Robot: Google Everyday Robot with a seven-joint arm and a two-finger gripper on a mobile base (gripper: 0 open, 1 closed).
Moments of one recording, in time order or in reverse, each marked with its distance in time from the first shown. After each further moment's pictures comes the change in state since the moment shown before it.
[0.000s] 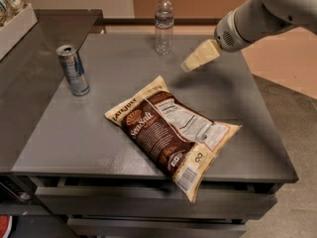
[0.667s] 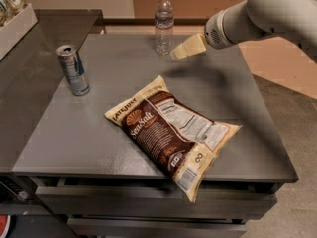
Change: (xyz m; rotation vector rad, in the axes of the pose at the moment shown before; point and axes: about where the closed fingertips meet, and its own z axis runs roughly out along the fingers) arm -0.033 -0.023 0.034 0.060 -0.164 0.068
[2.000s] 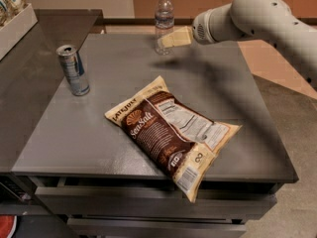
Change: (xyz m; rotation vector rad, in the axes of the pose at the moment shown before) arm -0.029 -0.006 0.052 -0.037 -0.114 0.157
